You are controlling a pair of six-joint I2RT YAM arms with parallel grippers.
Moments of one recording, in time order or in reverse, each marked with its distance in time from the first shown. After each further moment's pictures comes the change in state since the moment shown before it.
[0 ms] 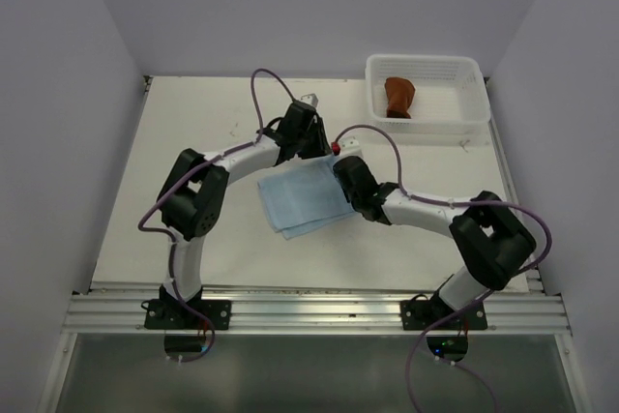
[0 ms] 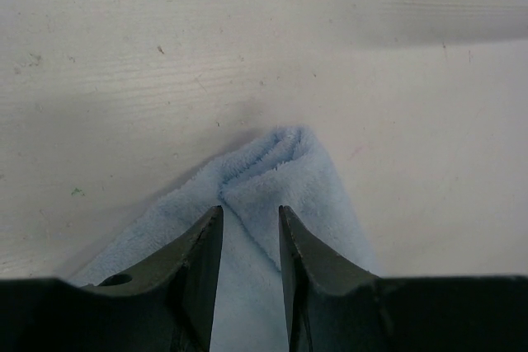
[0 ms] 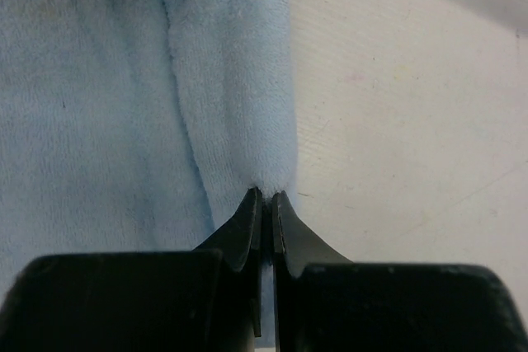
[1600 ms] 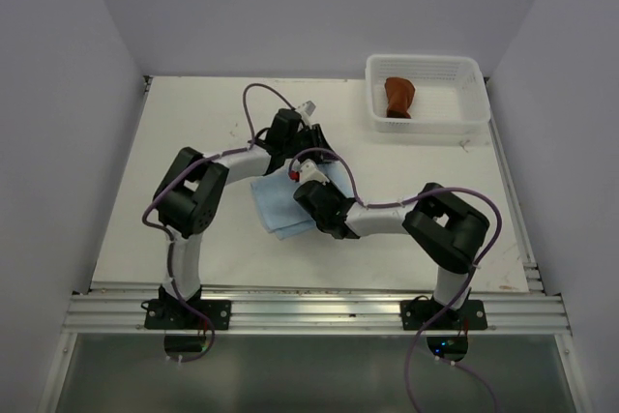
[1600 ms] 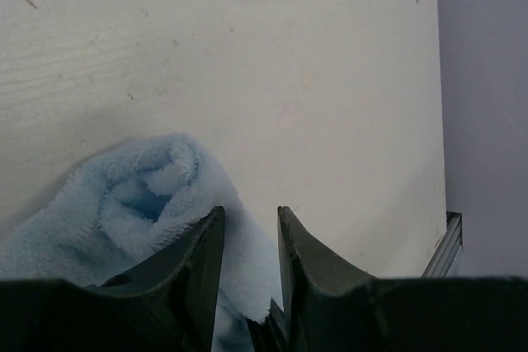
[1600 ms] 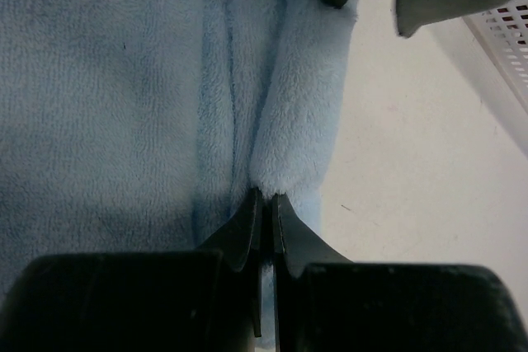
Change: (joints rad) left arm 0.056 -0.018 -0.174 0.309 0.348 -0.088; right arm 0.251 0.263 0.104 0.059 0.313 -0.208
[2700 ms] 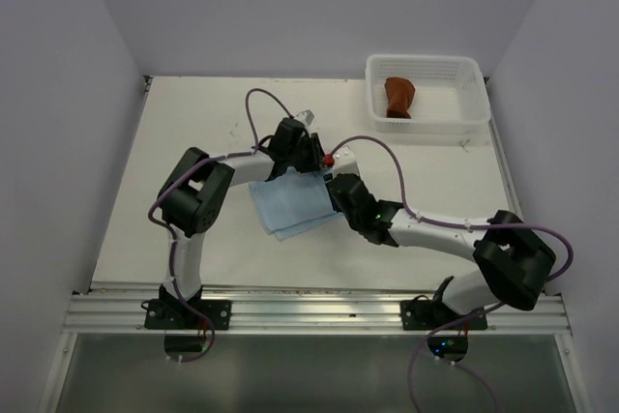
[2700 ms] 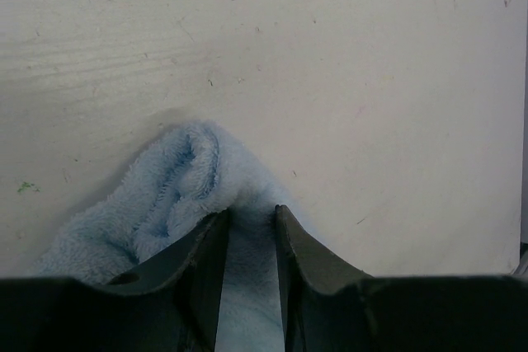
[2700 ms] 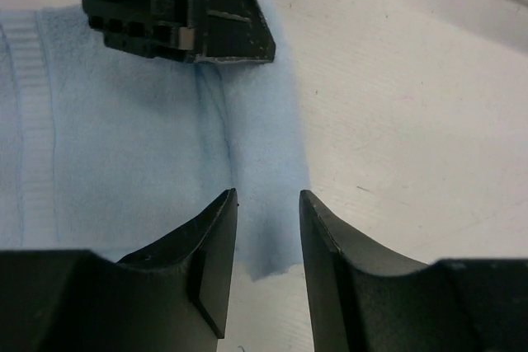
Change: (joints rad) left arm -0.019 0.044 -0.041 -0.014 -0.156 0.063; right arm -0.050 -0.377 -0.184 0.063 -0.167 0.221
